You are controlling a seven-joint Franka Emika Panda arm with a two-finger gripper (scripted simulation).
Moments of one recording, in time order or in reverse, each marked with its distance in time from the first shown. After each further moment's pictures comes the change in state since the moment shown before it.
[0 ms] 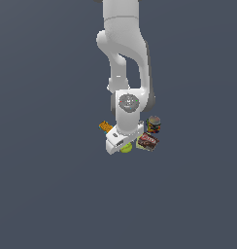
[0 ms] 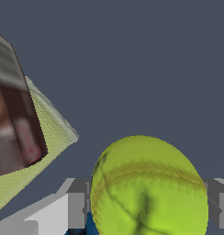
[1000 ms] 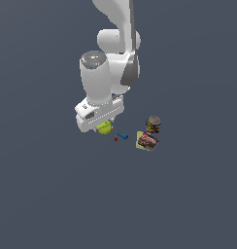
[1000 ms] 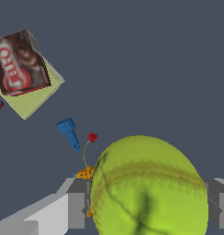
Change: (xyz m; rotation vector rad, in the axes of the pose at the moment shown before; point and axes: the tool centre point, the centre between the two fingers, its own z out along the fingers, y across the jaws) arm -0.086 0.061 -0.122 0.001 0.002 0.000
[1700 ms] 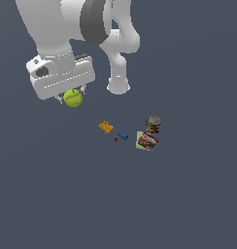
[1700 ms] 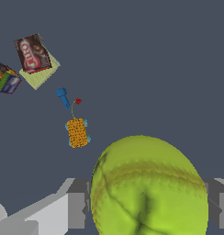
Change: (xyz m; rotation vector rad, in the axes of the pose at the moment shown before) arm -0.091 0.067 -0.133 0.001 0.002 0.001
